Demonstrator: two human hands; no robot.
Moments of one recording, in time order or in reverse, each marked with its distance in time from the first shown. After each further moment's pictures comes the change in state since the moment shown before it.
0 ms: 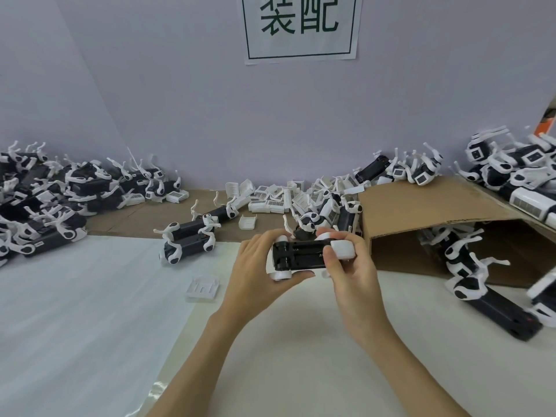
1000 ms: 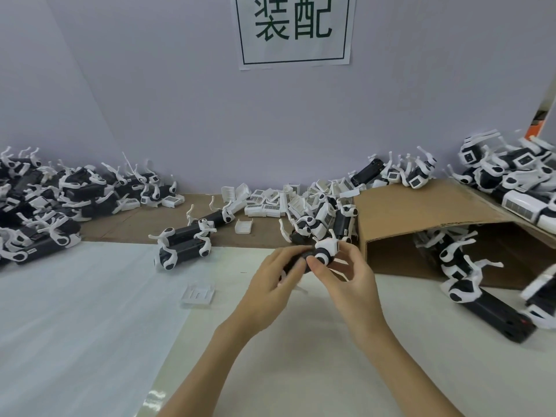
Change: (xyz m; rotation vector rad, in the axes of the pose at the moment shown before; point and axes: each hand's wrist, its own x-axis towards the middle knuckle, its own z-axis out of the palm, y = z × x) left_hand -0.004 0.020 0.011 -0.361 -0.296 -0.304; right_hand 0.003 0.002 -0.006 -0.162 0.090 0.132
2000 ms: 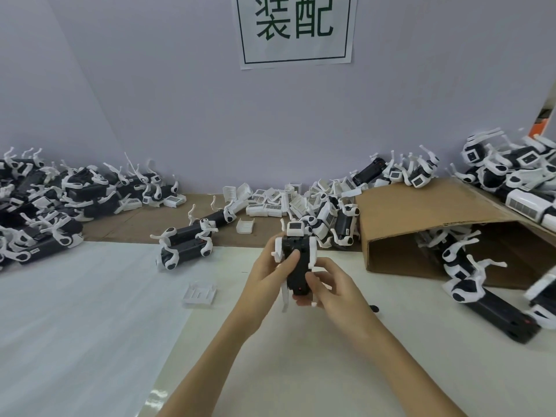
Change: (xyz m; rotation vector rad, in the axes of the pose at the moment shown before) left_hand 0.003 0.013 -0.003 -0.534 0.063 -0.158; right_hand -0.002 0.010 0.001 -0.052 -0.347 0.203
